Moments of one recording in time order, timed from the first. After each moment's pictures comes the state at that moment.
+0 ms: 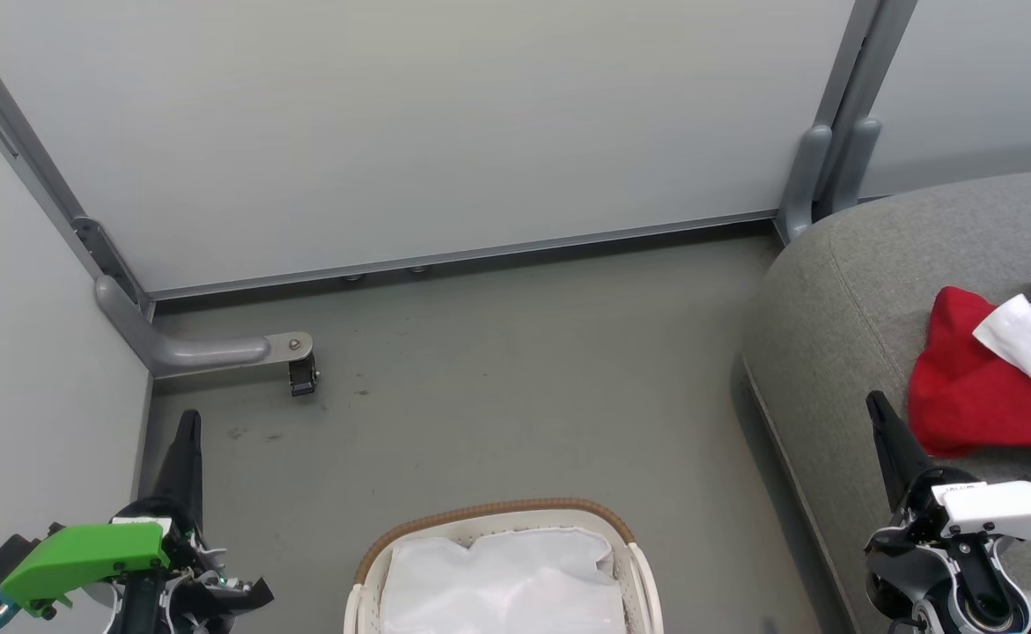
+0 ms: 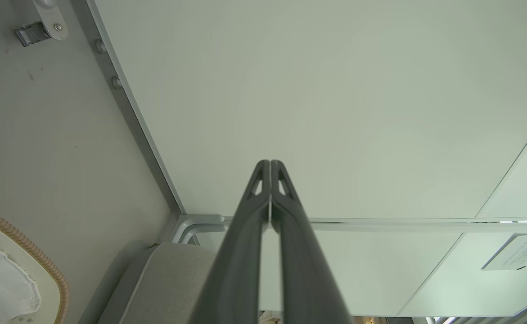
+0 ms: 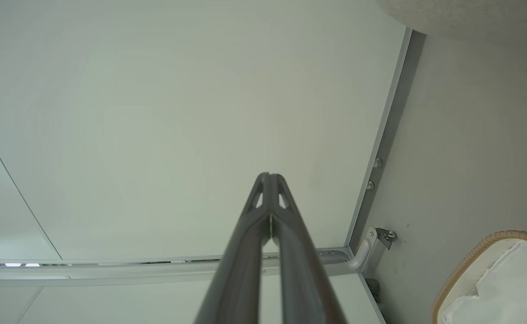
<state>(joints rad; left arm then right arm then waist) -0.10 0.05 0.11 0.25 -1.61 -0.13 0.11 -0.11 -0.05 -0.11 0.25 1.61 0.13 0.11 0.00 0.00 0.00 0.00</state>
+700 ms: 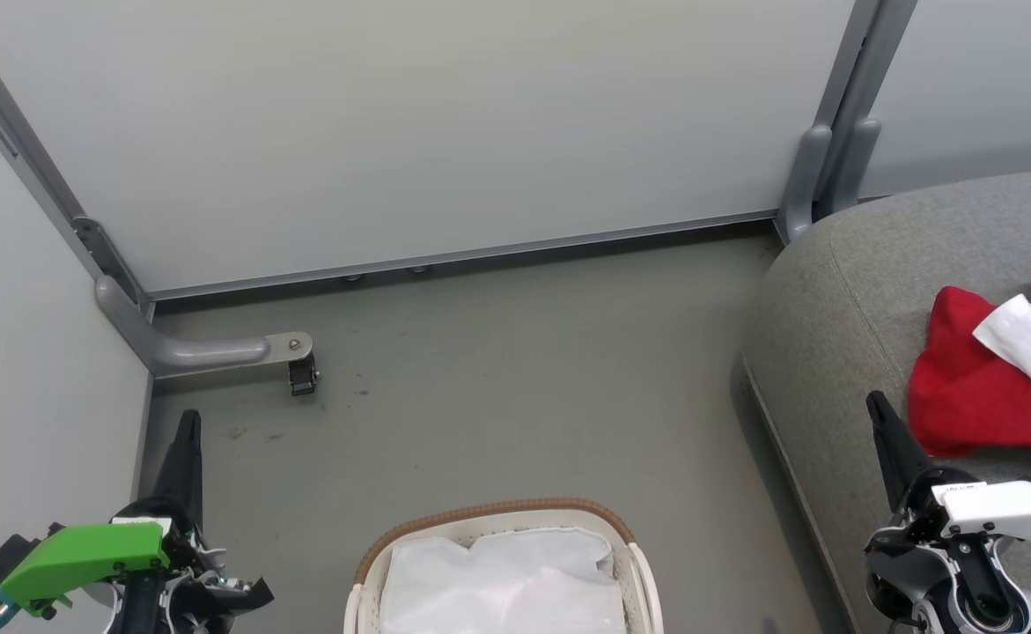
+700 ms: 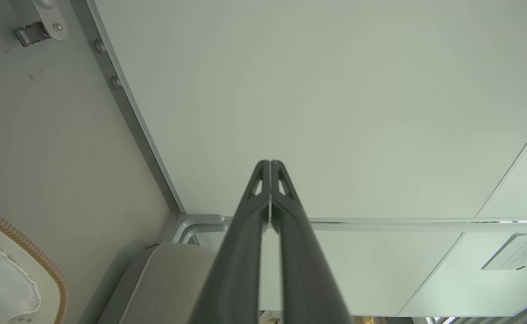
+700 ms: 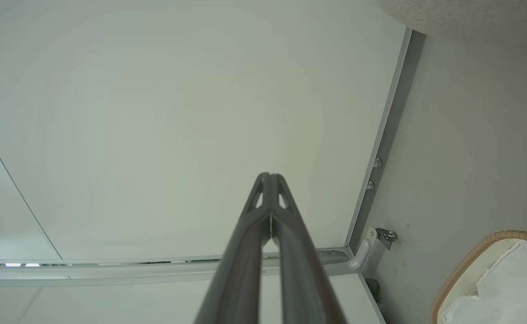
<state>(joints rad) -0.10 0.05 0.11 0.25 -1.61 -0.13 0.11 -0.11 -0.05 -0.11 0.25 1.61 0.13 0.11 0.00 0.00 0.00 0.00</state>
